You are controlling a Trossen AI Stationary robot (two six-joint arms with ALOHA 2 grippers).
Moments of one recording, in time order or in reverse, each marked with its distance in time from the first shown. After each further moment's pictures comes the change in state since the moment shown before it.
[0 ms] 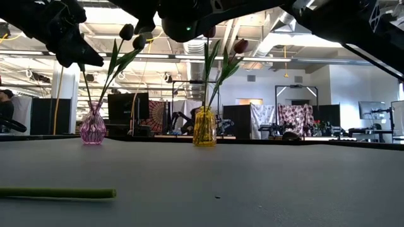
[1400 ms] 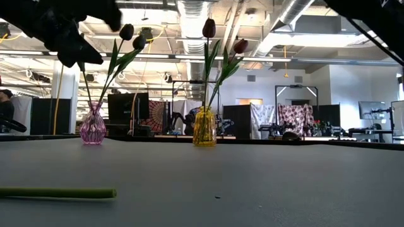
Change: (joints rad) left arm 0.000 0.000 0.000 0.009 0.089 0.020; right arm -0.026 -0.273 -0.001 -1.212 -0.022 0.094
